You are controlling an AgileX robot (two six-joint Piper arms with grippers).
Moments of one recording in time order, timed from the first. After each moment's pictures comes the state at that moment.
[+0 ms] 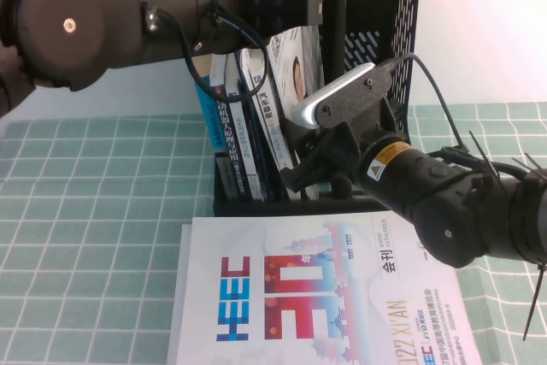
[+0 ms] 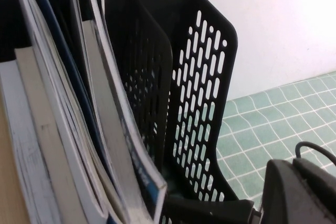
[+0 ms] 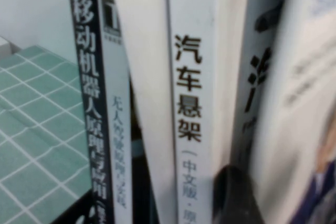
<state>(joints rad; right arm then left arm) 0.66 1.85 -1.02 0.13 -0.52 -0.22 -0.56 1.44 -1.39 -0.21 0.41 -0.13</state>
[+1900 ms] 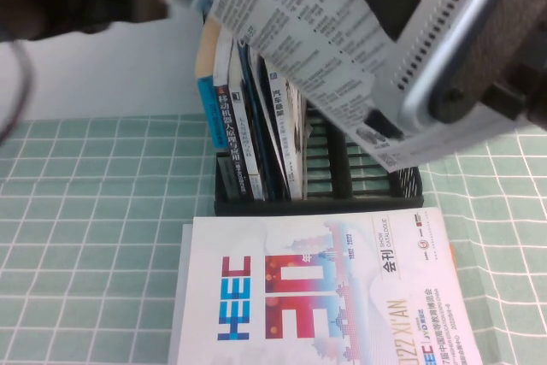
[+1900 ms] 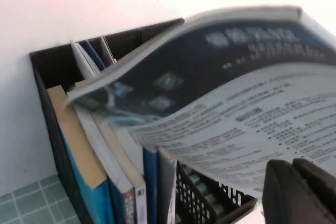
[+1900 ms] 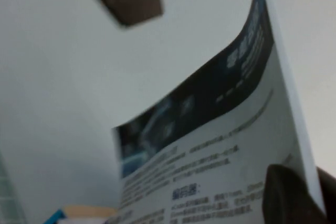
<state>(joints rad) 0.75 1.24 -1.01 -0.10 -0.26 -0.76 -0.56 1.08 -1.39 -0.08 0.72 -0.09</state>
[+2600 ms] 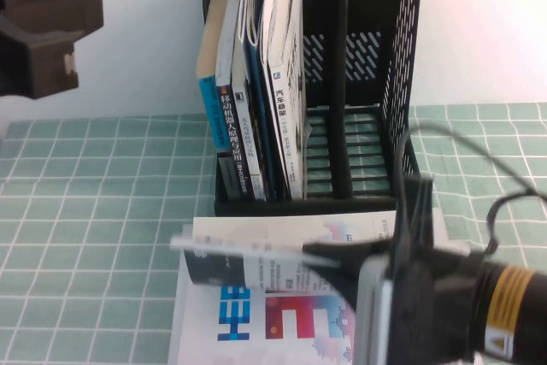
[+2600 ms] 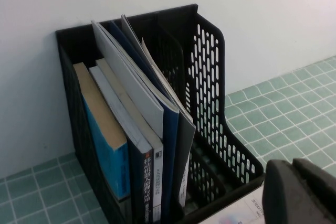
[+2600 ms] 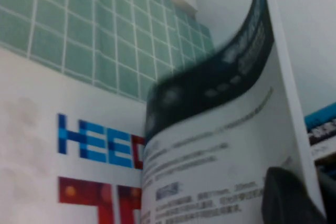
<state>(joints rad) 0.91 1.25 -0.64 -0.23 -0.18 -0.70 -0.56 0.93 -1.29 -0.05 0.77 -0.12</state>
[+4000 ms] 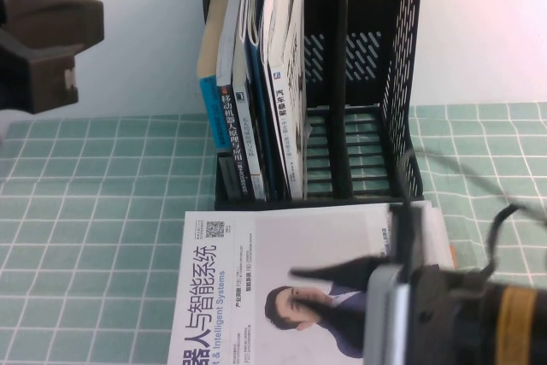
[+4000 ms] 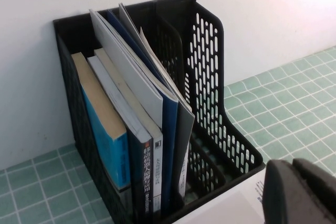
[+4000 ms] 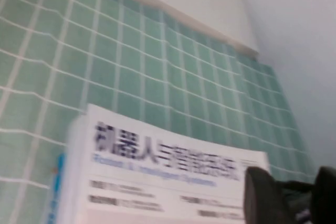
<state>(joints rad) 0.91 1.27 -0.59 -0.72 -0.33 -0.05 -0.56 0.93 -1.29 -0.05 0.80 -0.12</state>
